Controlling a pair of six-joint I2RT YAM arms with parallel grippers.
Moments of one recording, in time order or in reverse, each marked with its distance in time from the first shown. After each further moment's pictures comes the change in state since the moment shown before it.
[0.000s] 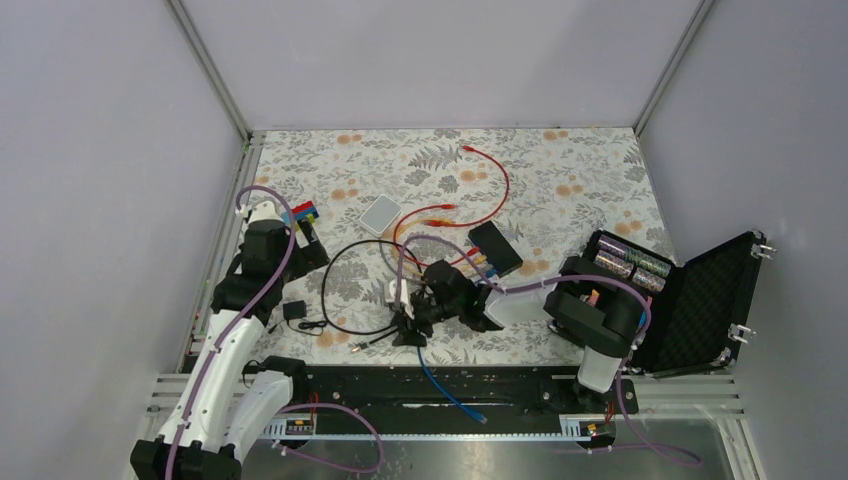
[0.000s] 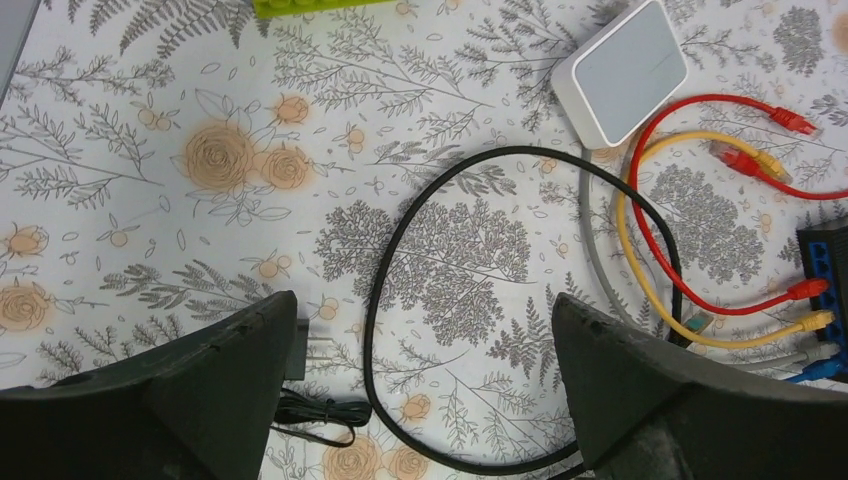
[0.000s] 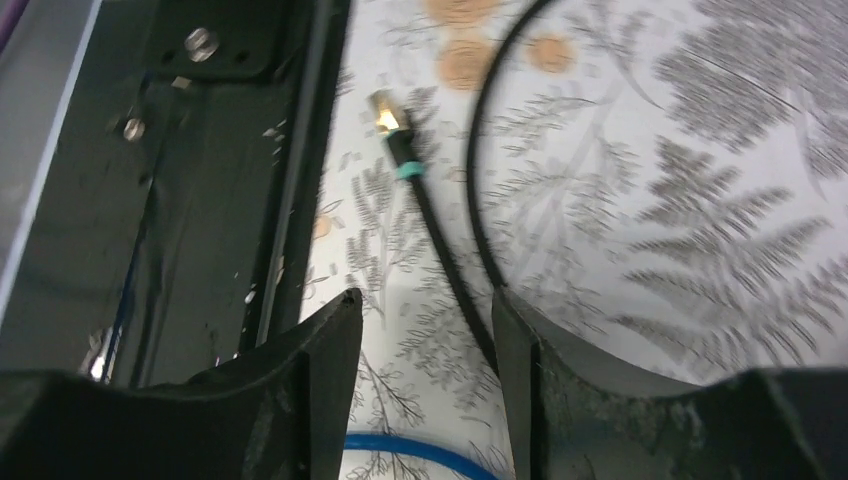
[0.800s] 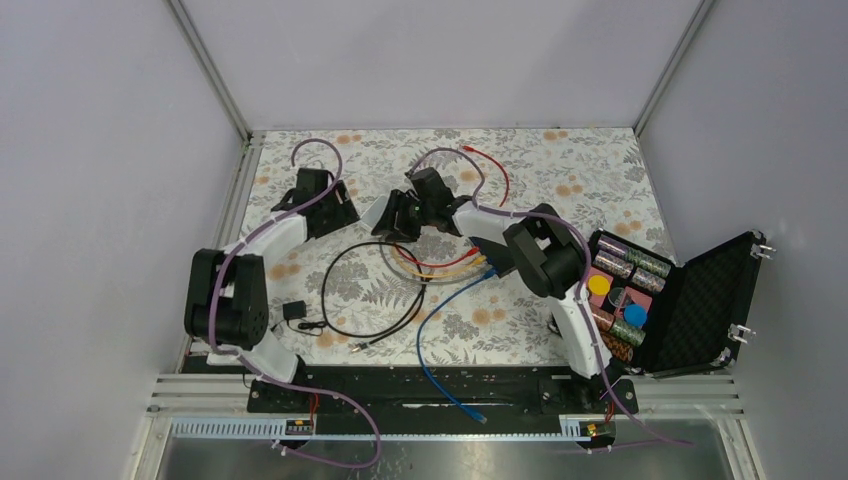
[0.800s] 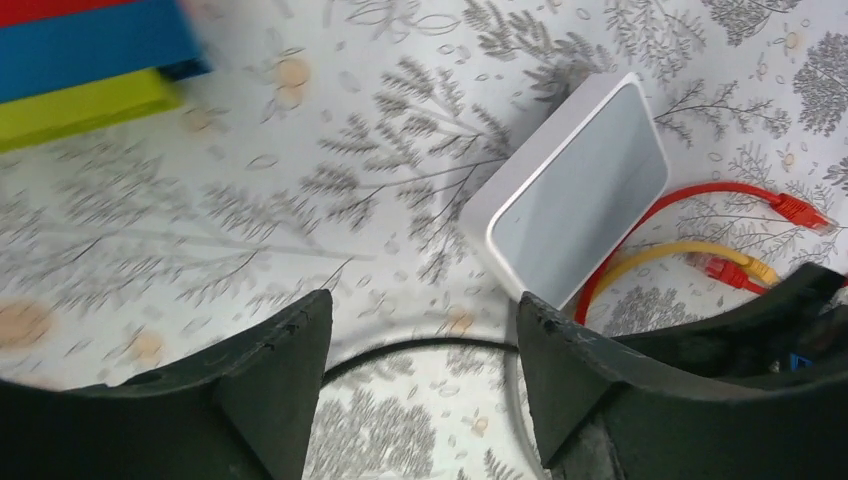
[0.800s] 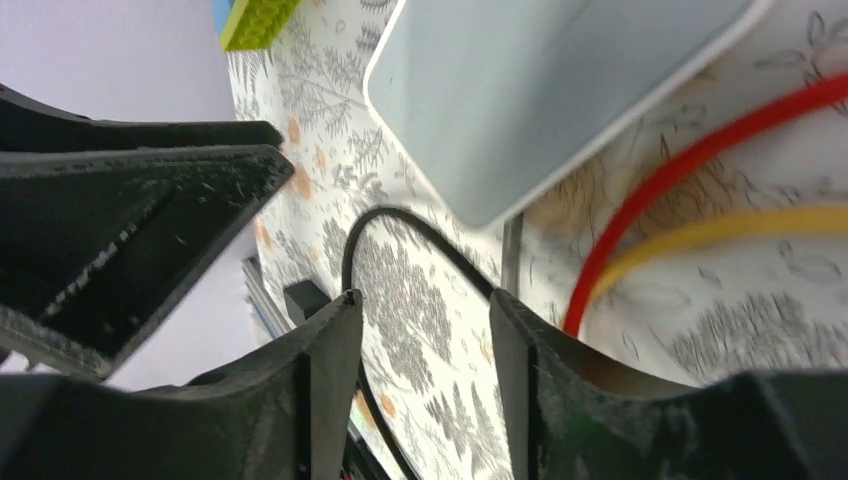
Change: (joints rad) left arm -0.006 0.861 0.267 0.432 0.191 -0.060; right arm -0.335 0.551 0.854 -0.405 0.117 1.148
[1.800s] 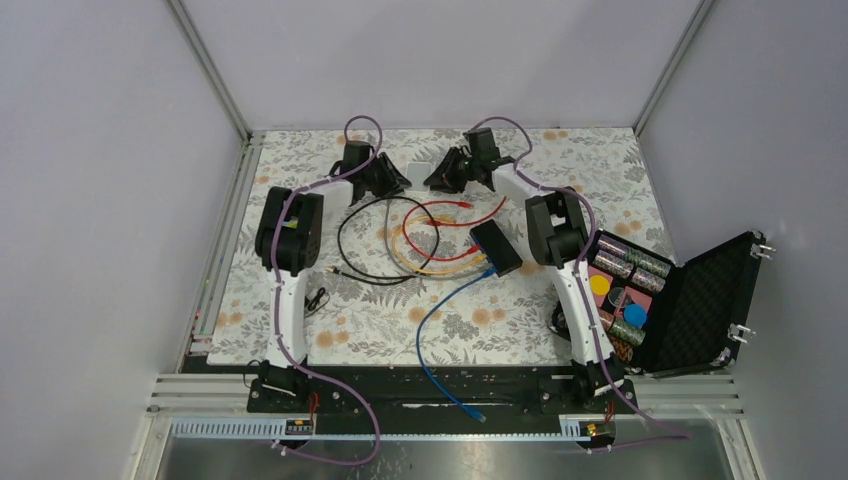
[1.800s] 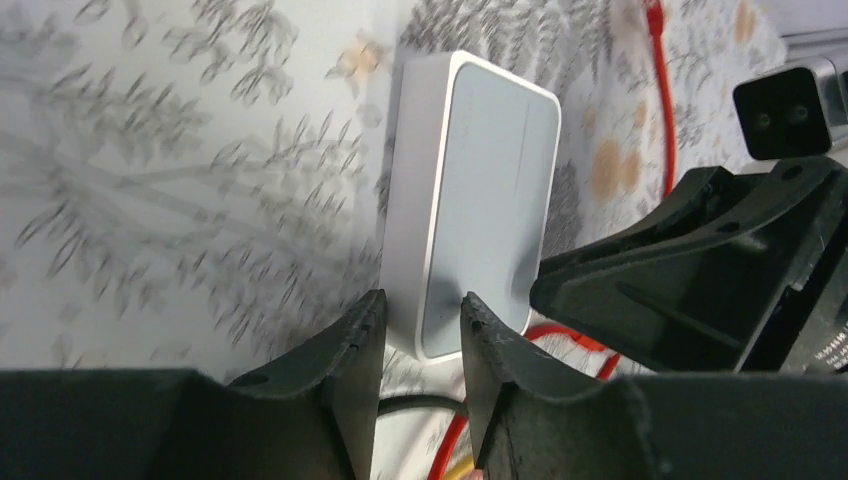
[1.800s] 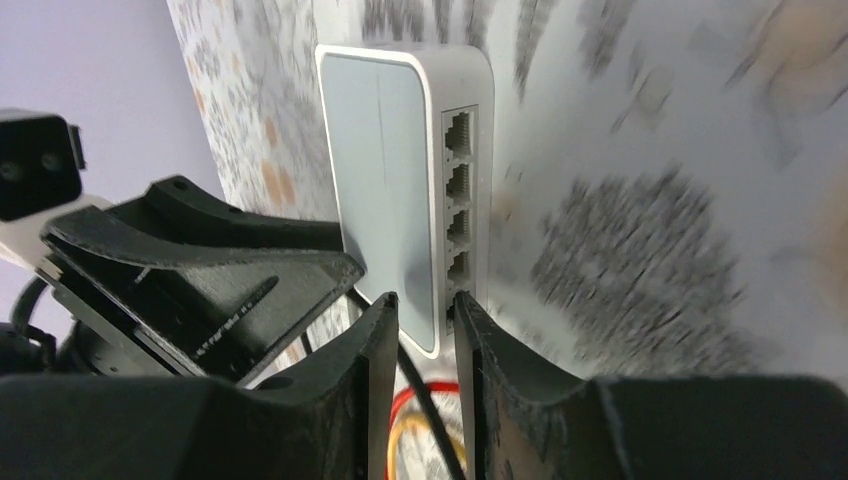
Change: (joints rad) left arm -0.088 0.679 0.585 0.301 0.363 -0.254; right arm -0.343 0.328 0.529 -0.237 -0.084 -0.058
